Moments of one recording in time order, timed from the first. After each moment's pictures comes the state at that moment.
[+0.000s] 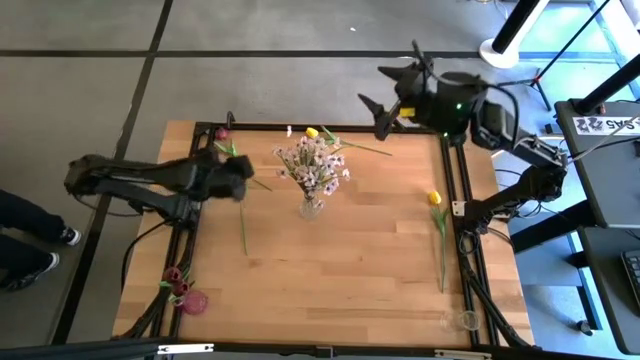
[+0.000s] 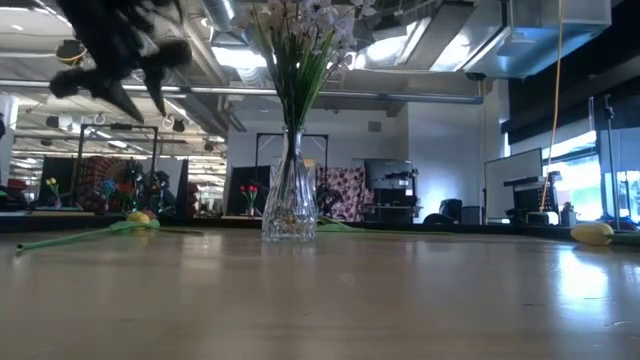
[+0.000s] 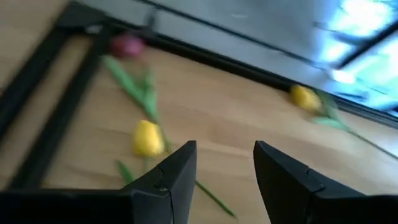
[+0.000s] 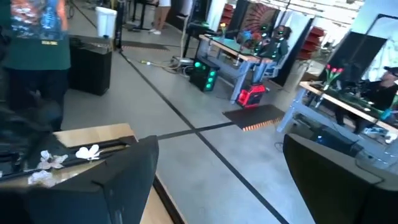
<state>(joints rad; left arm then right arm) 0.03 1.00 0.83 -1.13 -0.87 -1.72 -0.17 1.41 1.88 -0.57 0.46 -0.21</state>
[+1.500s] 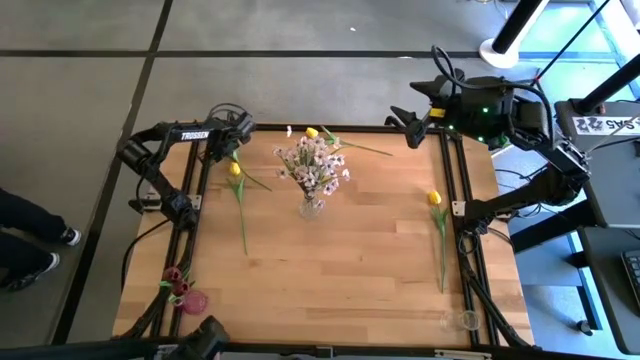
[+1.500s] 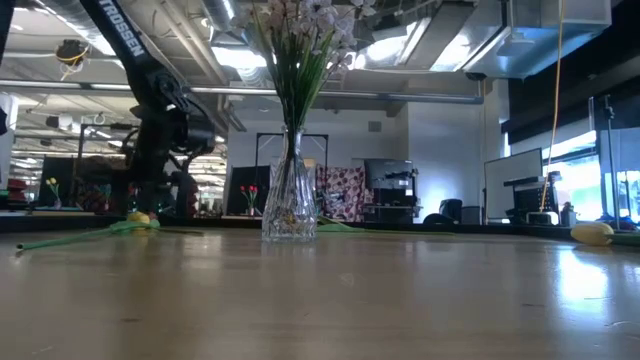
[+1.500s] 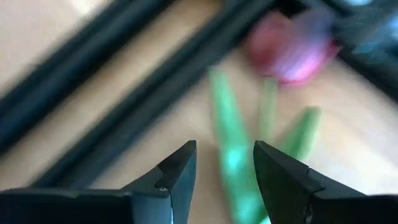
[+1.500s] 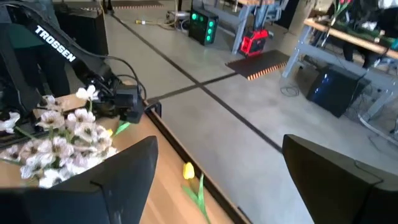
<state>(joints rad) 0.96 1.63 0.81 -0.66 -0.56 -1.40 -0.18 1.29 1.90 -0.95 0.48 0.03</state>
